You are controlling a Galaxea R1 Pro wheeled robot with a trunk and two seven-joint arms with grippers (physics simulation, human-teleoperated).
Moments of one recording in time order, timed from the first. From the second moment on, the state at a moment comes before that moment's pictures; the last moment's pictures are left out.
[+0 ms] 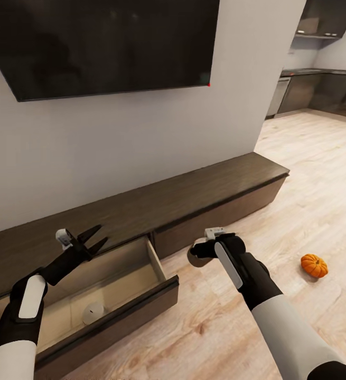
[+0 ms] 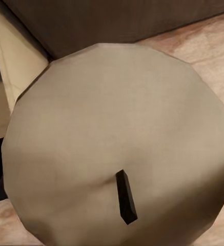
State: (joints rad) left arm -0.56 0.07 0.49 -1.11 0.72 0.95 -0.90; right arm -0.78 0.04 0.31 -1.10 -0.31 0.99 -0.16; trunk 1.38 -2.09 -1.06
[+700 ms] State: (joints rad) left arm -0.56 0.06 0.49 -1.11 0.72 0.95 -0.90; right arm -0.78 0.04 0.33 -1.08 -0.31 0.97 -0.15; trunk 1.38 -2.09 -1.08
